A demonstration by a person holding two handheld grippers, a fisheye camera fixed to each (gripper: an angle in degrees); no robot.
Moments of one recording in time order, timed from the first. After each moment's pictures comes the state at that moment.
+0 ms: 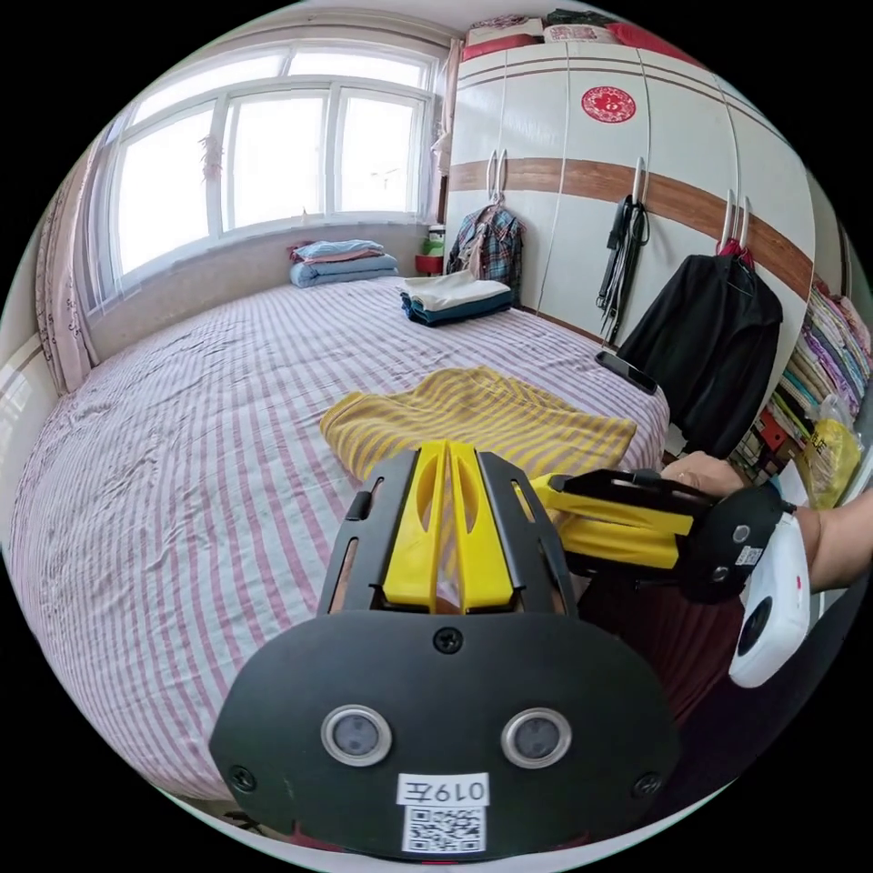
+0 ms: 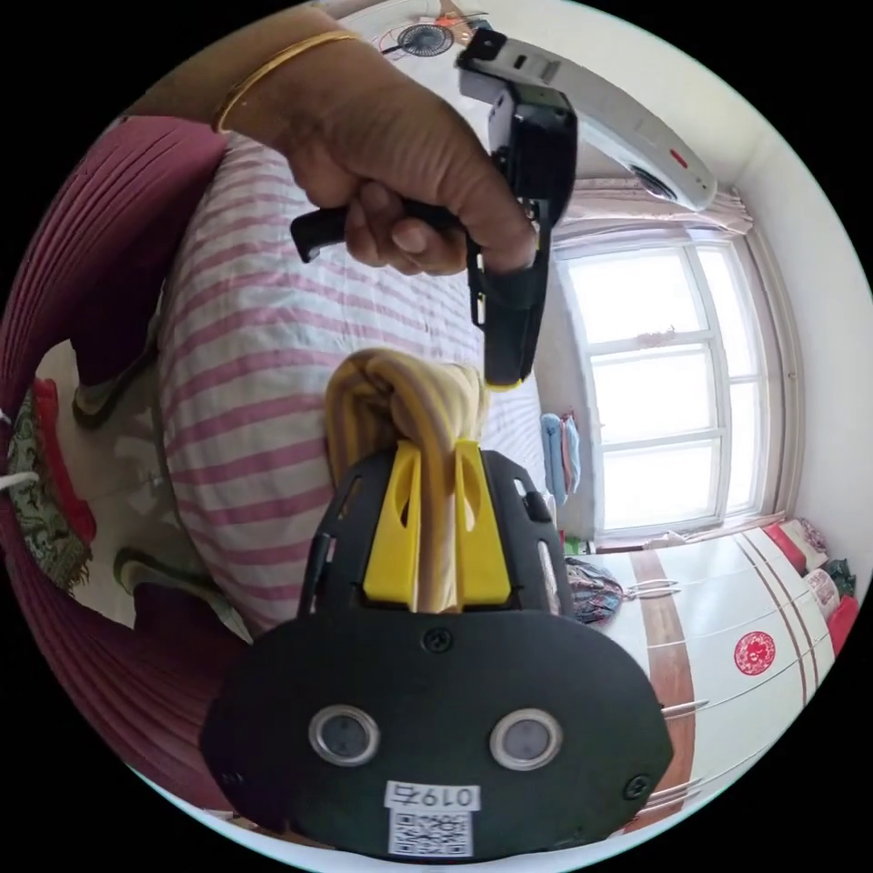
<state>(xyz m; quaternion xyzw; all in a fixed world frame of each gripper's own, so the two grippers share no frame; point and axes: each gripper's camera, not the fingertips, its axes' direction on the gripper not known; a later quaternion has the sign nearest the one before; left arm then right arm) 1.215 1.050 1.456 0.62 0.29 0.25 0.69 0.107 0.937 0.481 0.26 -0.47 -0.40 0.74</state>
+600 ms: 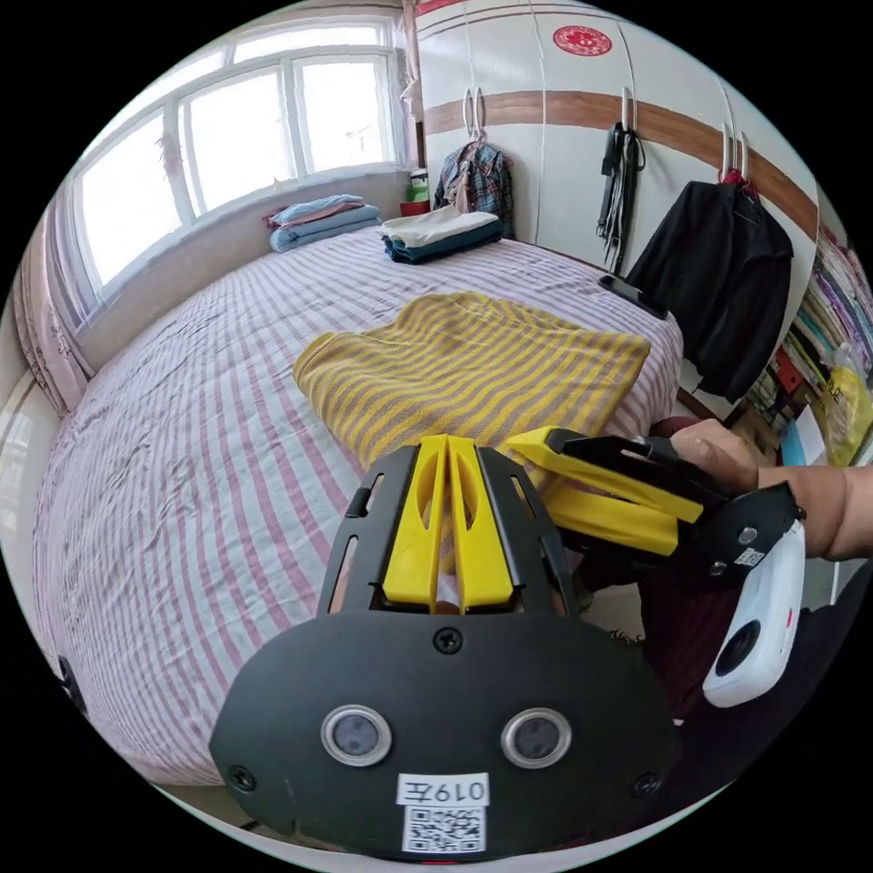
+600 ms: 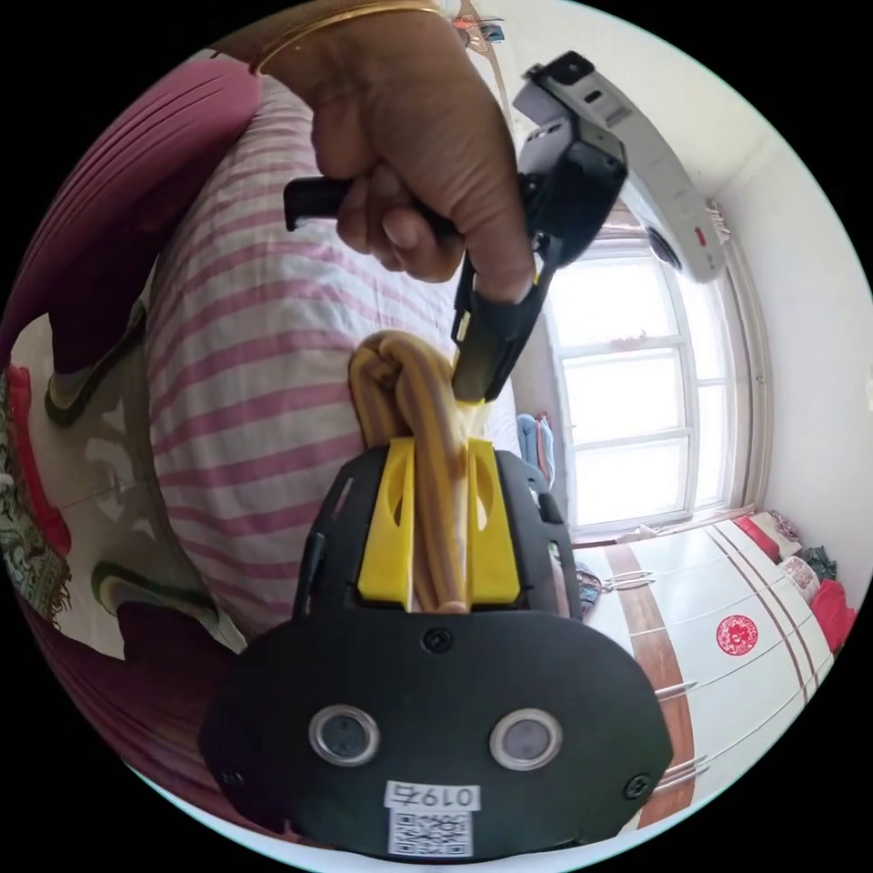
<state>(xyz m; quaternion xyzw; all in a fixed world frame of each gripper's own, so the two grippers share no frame) 1.286 1.052 1.466 0.57 0.22 0.29 0.74 0.086 0.983 0.444 0.28 -0.43 -0.38 0.77</state>
